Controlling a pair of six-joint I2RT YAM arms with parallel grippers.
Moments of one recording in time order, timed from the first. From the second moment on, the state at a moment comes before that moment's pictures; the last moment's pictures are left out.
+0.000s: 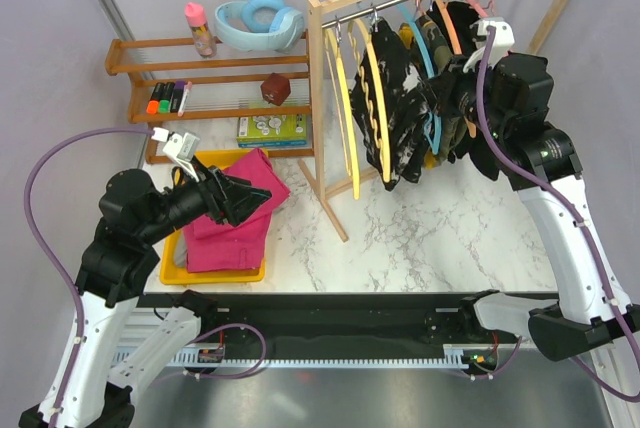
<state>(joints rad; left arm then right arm) -0.36 0.67 1.14 -0.63 0.46 -0.46 0.32 1.23 1.65 -0.58 -0.11 0.25</state>
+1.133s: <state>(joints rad) -0.36 0.66 1.15 -0.64 0.48 -0.46 0.32 1.39 1.89 -0.59 -0.06 0.40</state>
